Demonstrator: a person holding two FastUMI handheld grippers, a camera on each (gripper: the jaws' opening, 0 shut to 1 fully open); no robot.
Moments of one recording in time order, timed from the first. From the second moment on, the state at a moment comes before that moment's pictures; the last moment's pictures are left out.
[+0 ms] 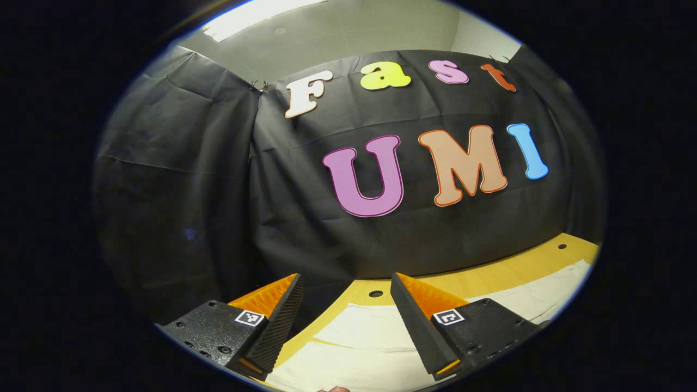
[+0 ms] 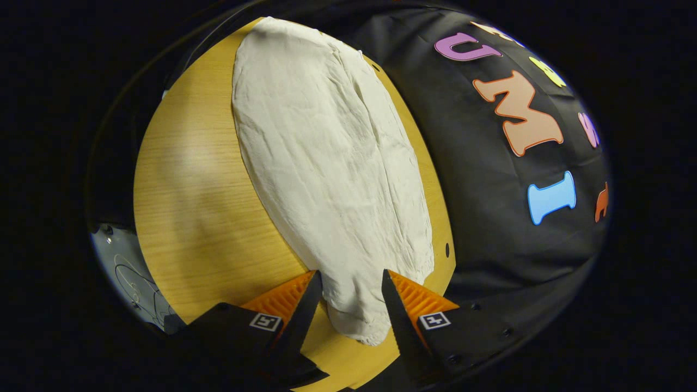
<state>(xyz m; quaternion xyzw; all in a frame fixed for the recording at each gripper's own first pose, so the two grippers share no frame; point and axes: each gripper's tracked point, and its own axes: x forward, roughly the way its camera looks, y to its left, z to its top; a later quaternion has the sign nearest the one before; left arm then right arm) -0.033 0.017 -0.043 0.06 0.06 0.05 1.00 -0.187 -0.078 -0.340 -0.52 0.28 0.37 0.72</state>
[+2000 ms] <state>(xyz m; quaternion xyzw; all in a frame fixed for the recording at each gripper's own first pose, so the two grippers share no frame) -0.192 0.097 -0.286 0.48 0.30 -0.27 0.77 -0.195 -0.072 -0.351 -0.55 0.28 0.36 0.70</state>
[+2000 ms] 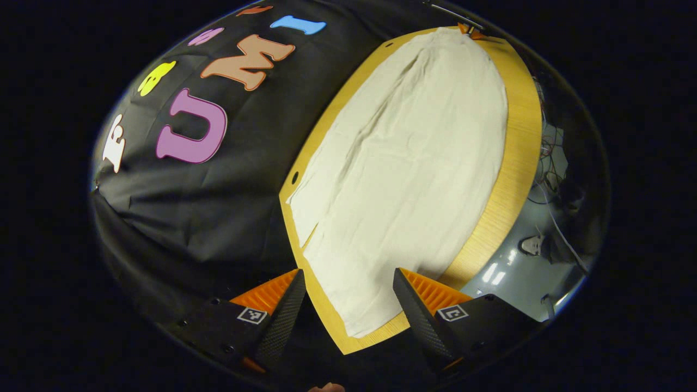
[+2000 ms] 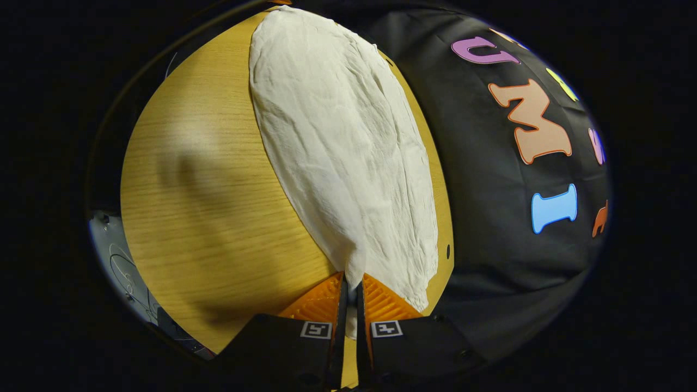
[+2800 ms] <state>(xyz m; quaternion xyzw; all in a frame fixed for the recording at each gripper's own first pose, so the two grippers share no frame) -0.194 0.082 -0.328 0.56 0.30 -0.35 0.69 -0.189 -0.068 -0.354 -0.55 0.28 0.35 0.70</state>
